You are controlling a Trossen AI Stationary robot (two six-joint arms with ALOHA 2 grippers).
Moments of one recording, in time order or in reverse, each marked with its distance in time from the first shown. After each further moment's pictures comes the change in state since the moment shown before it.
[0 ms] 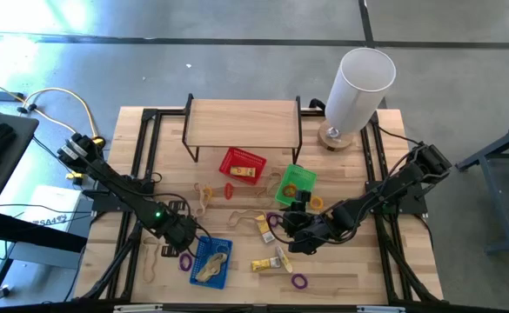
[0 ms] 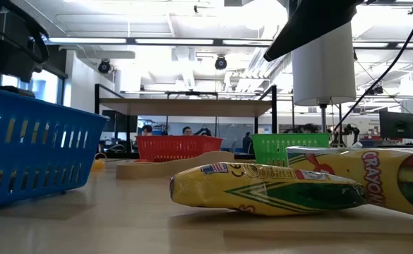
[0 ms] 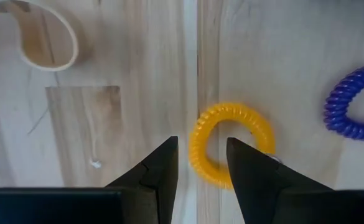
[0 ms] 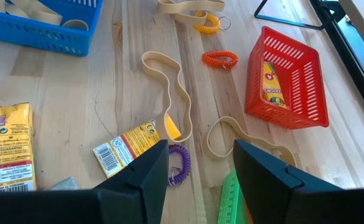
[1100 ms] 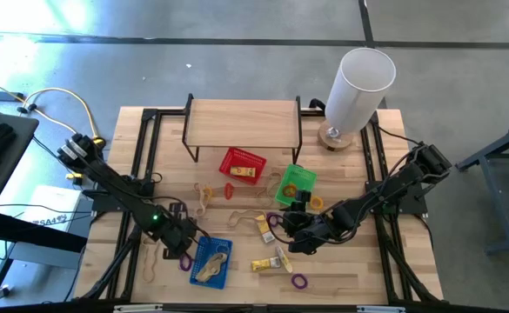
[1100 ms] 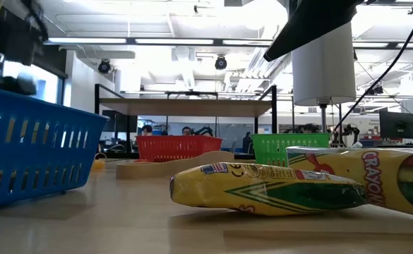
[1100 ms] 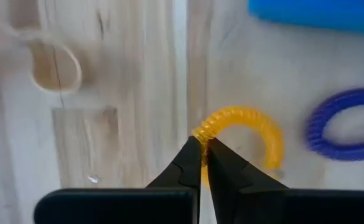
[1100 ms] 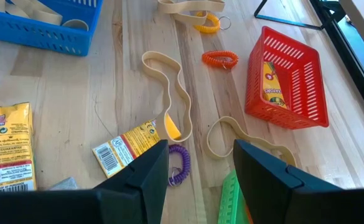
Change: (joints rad) left arm -0.044 0.002 0.036 0.007 -0.080 -0.032; right arm 0.000 0.000 0.000 0.000 0.000 -0.001
